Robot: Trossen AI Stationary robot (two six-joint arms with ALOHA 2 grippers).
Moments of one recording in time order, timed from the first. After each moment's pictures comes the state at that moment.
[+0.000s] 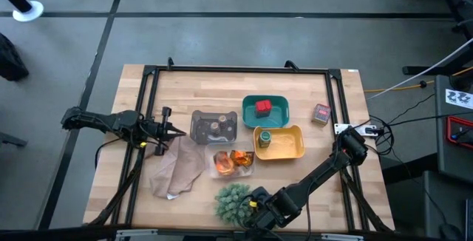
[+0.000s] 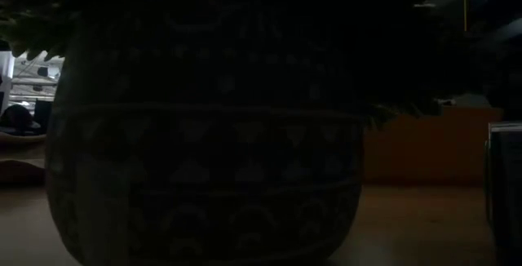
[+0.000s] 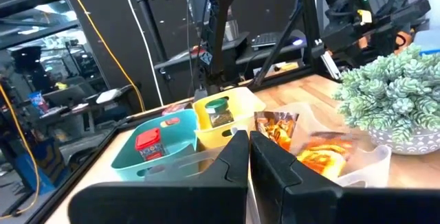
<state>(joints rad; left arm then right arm) -0.16 0.01 0.01 0.02 -0.09 0.29 0.68 2.16 1.87 -0.94 -0.05 1.67</state>
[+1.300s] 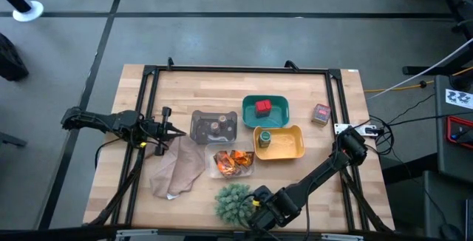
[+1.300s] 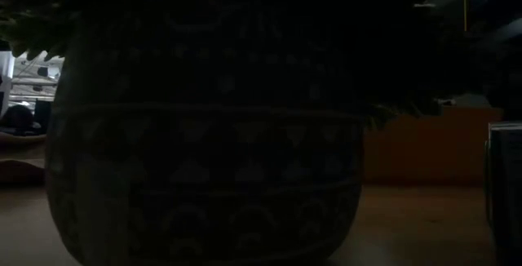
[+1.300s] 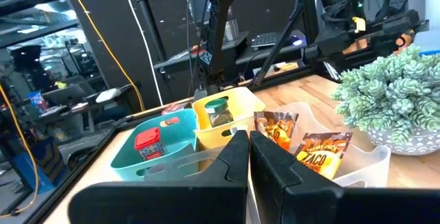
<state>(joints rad) -0.16 0.01 0.01 0.02 -0.09 0.29 0.68 2.16 1.87 -1.02 -0.09 1.64</state>
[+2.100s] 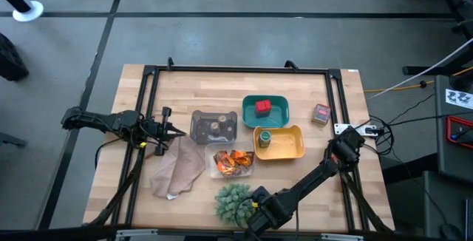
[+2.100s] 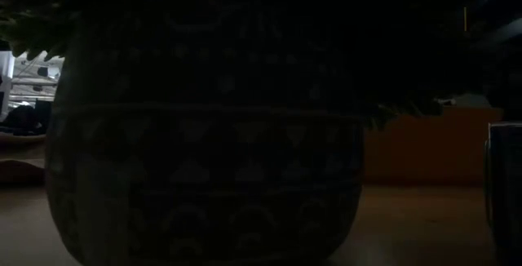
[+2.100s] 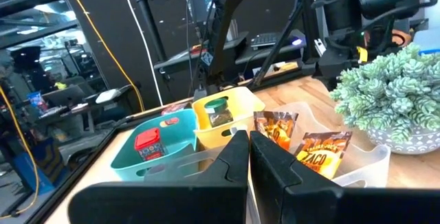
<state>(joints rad) -0.16 0.01 0.01 0.02 -0.09 0.29 0.68 2.27 1.87 -1.07 -0.07 1.57</state>
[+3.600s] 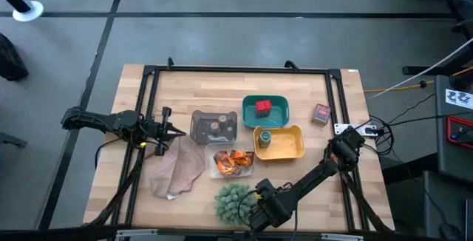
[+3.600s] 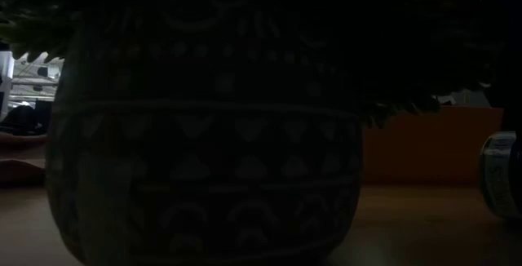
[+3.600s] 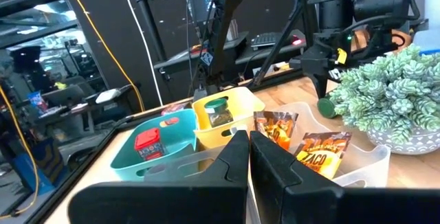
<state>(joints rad) -0.16 0.01 0.01 0.02 -0.09 0.29 0.67 2.27 1.87 -1.22 0.08 1.68</state>
